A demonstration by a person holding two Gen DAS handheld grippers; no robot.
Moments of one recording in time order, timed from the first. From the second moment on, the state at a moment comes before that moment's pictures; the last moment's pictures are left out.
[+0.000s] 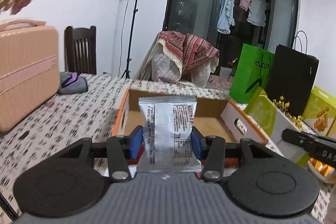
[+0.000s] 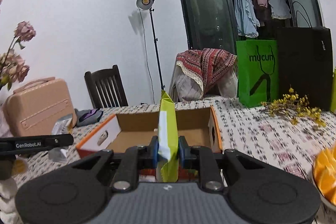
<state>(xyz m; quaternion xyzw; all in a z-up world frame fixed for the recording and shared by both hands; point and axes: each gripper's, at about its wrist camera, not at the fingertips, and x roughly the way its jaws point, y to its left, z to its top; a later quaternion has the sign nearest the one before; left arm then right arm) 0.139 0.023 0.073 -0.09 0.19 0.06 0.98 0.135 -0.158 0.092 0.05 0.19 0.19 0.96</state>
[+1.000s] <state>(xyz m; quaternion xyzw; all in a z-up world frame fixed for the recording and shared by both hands) 0.273 0.041 0.025 -0.11 0.25 0.09 0.96 0.279 -0.125 0.035 0.05 0.25 0.17 0.95</state>
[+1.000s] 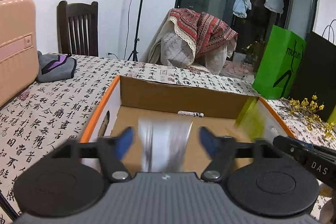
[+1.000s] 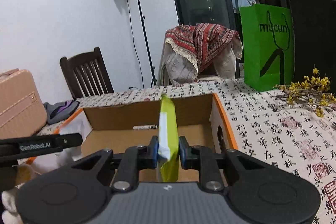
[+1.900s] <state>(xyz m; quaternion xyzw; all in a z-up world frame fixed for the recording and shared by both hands) 0.224 0.029 0.071 -0.11 0.18 0.08 0.97 0.242 -0.132 0.065 0.05 0.22 0.17 0.96</state>
